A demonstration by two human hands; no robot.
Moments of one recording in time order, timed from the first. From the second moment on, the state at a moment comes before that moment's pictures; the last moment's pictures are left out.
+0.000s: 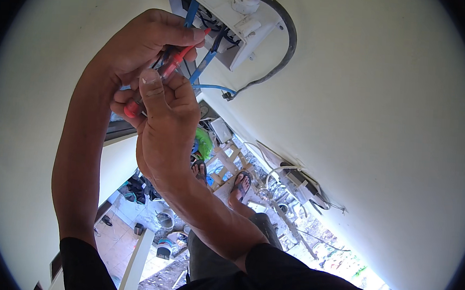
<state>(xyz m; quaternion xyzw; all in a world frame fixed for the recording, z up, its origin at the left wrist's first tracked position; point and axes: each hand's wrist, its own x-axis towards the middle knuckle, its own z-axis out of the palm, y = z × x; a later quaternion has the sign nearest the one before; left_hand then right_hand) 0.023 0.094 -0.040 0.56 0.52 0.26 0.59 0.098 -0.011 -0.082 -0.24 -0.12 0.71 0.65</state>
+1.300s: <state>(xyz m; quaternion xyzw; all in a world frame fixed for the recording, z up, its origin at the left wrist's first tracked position) 0.012 0.104 -0.059 0.48 0.40 0.29 0.72 0.119 -0.013 -0.104 -0.16 -0.20 0.74 0.62</state>
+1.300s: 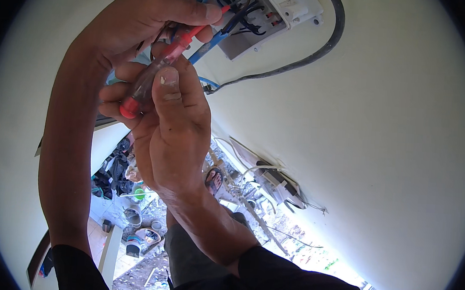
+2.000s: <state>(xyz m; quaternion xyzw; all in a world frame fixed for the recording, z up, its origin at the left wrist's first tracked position) 0.004 0.084 -0.079 0.47 0.43 0.34 0.69 0.120 -0.010 -0.131 -0.05 -0.20 0.78 0.59</state>
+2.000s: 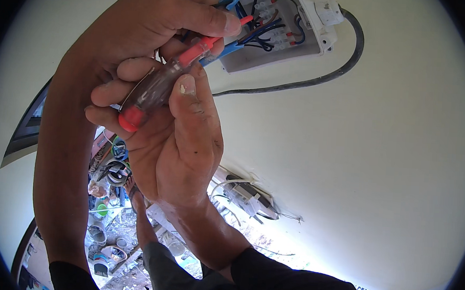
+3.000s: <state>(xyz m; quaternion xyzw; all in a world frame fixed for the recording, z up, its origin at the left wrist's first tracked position) 0.001 0.097 -0.069 0.55 0.48 0.32 0.61 0.094 -0.001 -0.106 -0.15 -0.23 0.71 0.65</state>
